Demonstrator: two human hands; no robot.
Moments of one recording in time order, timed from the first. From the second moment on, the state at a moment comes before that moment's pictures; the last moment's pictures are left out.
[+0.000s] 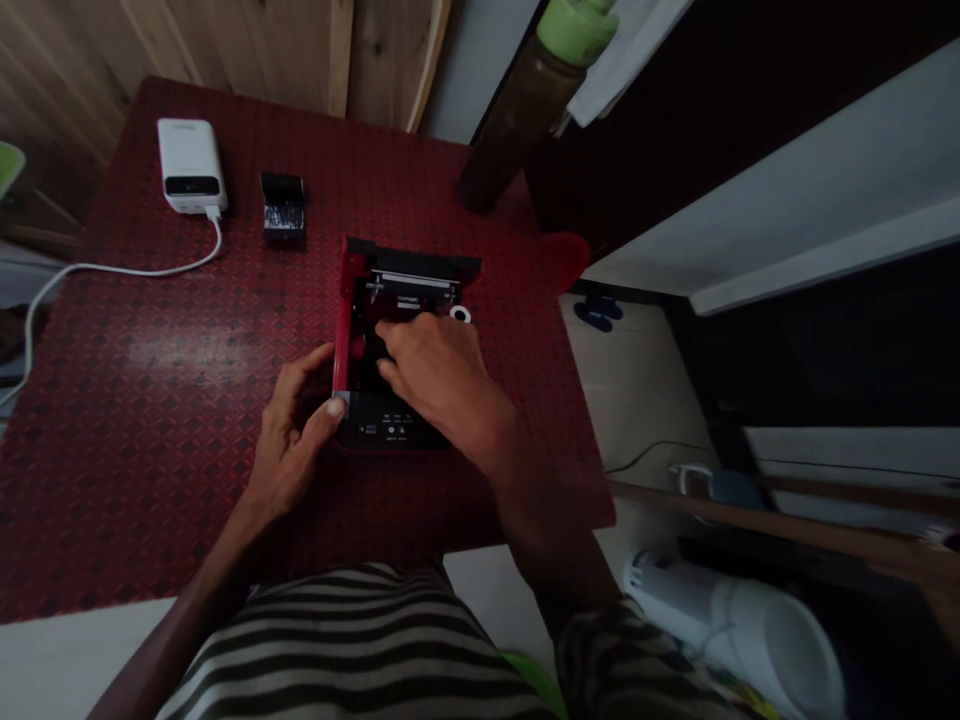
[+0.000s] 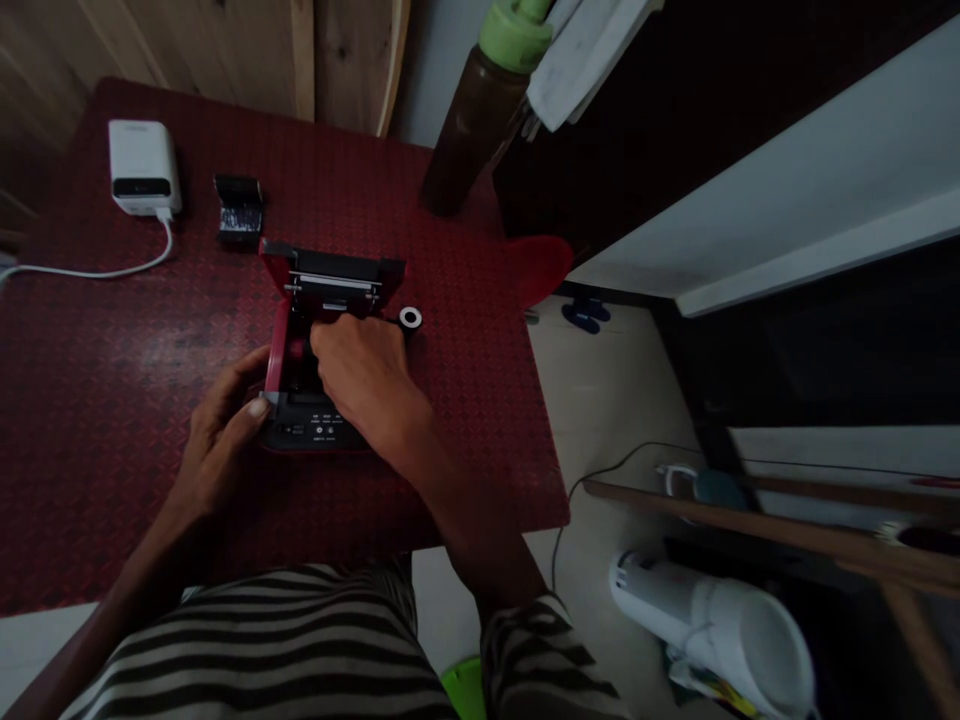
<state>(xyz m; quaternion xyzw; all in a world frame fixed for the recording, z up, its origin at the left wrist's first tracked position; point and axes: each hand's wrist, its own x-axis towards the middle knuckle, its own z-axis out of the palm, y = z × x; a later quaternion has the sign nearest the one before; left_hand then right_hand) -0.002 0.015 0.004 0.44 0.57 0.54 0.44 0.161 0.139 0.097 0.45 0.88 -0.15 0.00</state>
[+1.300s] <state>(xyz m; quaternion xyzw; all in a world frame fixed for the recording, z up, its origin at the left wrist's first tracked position) -0.007 0.016 0.006 0.48 0.61 0.51 0.36 0.294 0.156 0.010 0.58 0.69 -0.32 -0.29</state>
